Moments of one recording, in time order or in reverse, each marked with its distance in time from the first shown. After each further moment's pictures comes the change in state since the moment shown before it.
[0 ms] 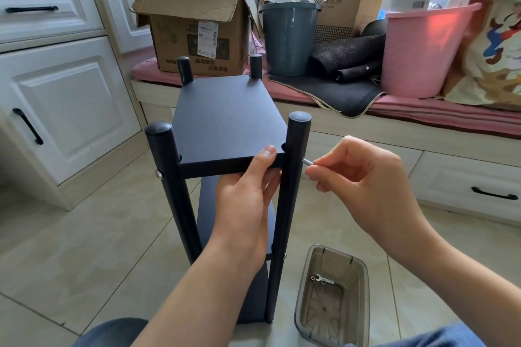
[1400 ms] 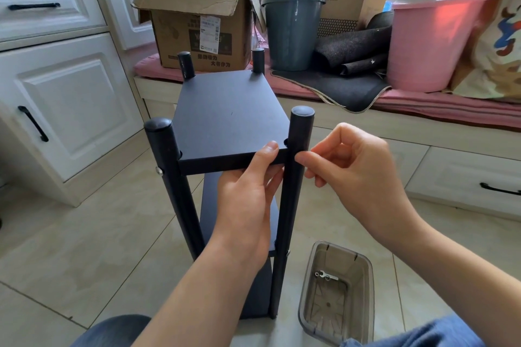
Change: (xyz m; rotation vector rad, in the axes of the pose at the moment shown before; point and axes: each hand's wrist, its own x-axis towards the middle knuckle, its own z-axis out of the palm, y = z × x) left_hand 0.001 -0.001 -0.002 0.019 0.007 0.020; right_hand 0.013 0.003 0.013 0.043 0.014 0.003
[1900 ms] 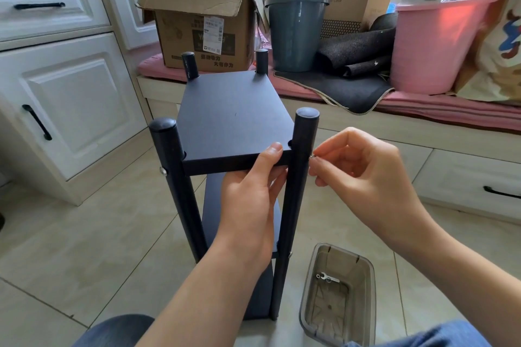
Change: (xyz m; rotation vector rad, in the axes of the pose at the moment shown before) left_hand -0.001 0.001 0.002 0.014 -0.009 0.005; right_hand -0.006 -0.002 -0.006 -0.018 -0.025 0.006
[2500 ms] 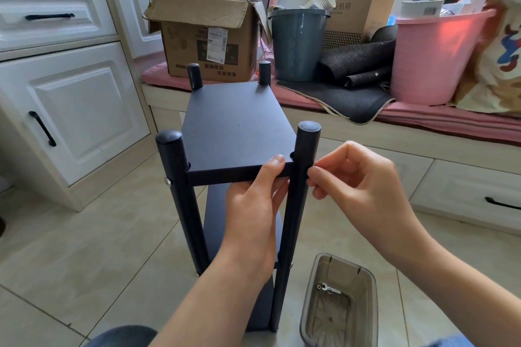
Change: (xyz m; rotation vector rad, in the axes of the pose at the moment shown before) left_hand -0.001 0.000 0.000 -0.001 -0.002 -0.014; right_hand 0.002 0.001 0.004 0.085 0.002 0.043
